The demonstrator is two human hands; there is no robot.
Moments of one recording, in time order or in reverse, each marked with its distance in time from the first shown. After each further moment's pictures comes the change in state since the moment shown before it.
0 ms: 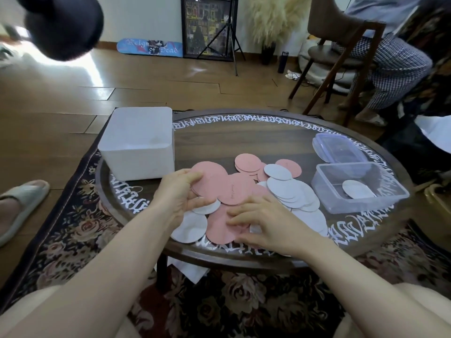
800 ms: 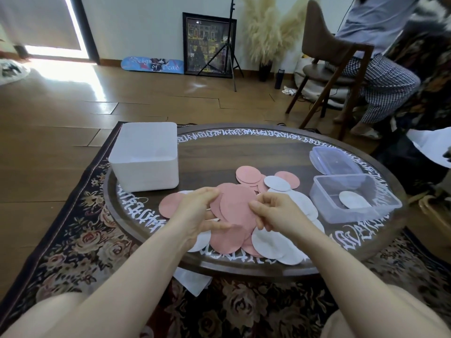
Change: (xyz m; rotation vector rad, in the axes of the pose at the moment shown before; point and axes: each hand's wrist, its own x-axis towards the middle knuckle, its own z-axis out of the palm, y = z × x) left_hand -0.027 -0.009 0.010 0.048 -0.205 -0.035; right_hand 0.007 -0.017 -0.026 0.804 0.254 0.655
